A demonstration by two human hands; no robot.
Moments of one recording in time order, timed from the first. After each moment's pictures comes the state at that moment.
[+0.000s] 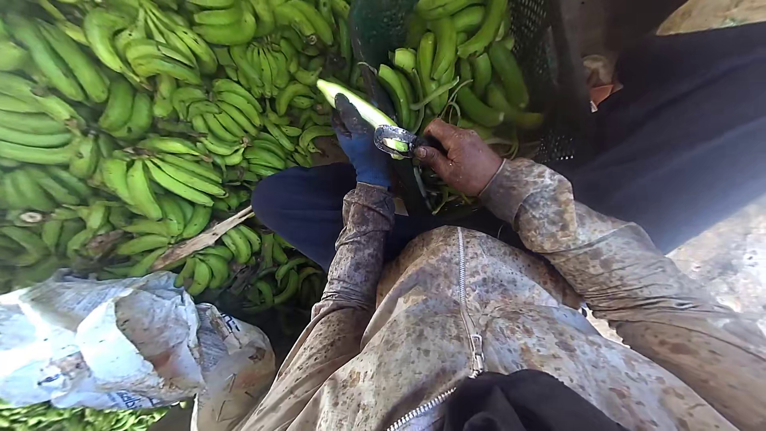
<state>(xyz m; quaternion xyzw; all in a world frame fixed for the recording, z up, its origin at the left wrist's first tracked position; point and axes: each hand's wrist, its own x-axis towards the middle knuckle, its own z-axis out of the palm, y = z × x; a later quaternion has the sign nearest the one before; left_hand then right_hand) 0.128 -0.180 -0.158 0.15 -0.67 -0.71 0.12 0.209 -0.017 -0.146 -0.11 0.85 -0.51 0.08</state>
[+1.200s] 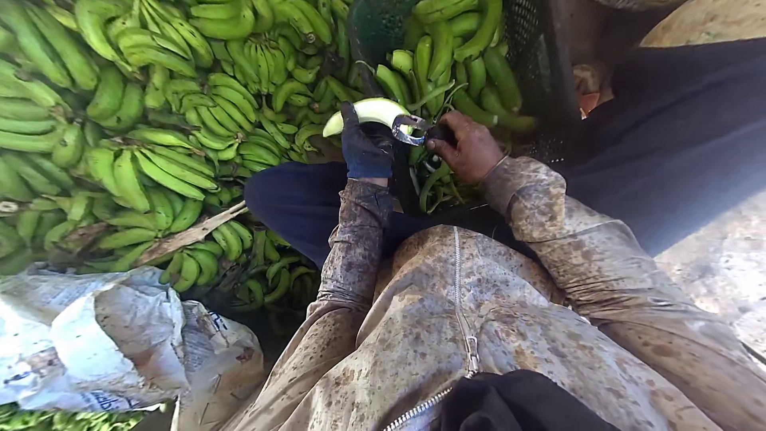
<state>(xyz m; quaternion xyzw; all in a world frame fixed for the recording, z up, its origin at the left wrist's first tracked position) 0.136 -0.178 -0.145 0.27 -0.52 -0.81 -0.02 0.208 -0.003 -0.173 -0.01 0.88 -0.47 0.09</state>
